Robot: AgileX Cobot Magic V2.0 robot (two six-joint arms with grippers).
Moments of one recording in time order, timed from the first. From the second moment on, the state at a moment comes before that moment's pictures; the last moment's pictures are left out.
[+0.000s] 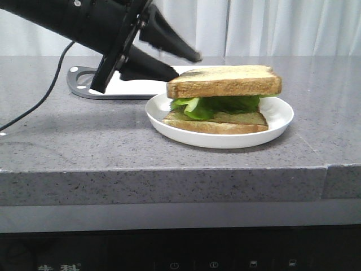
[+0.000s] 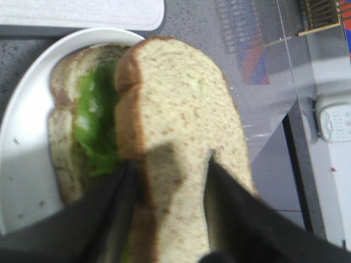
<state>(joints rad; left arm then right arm) -0.38 1.76 -1.19 -1.43 0.88 0.74 0.41 0.52 -0.64 0.43 0.48 -0.42</state>
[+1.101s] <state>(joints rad) -0.27 0.52 -0.38 -0.92 0.21 0.76 0.21 0.15 -0.37 0.42 0.40 -0.35</state>
